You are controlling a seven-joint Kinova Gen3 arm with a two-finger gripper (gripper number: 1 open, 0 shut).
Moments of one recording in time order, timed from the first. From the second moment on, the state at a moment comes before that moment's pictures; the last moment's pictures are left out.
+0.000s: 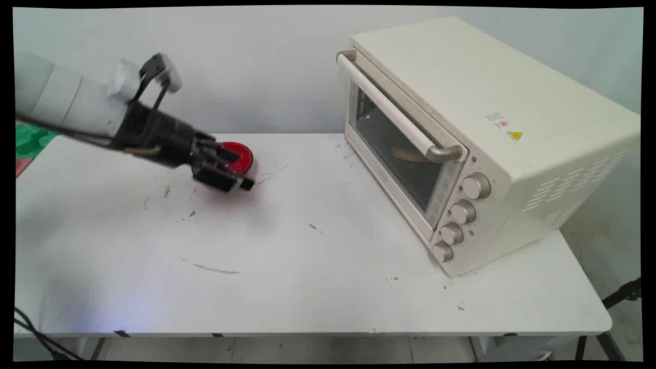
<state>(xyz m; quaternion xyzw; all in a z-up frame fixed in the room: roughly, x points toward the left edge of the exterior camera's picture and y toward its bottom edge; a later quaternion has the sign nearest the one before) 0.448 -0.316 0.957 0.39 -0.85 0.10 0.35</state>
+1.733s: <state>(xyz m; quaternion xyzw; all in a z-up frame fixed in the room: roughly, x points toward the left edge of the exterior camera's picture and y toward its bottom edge) 0.256 -0.506 1.094 0.32 -0.88 0.16 0.30</state>
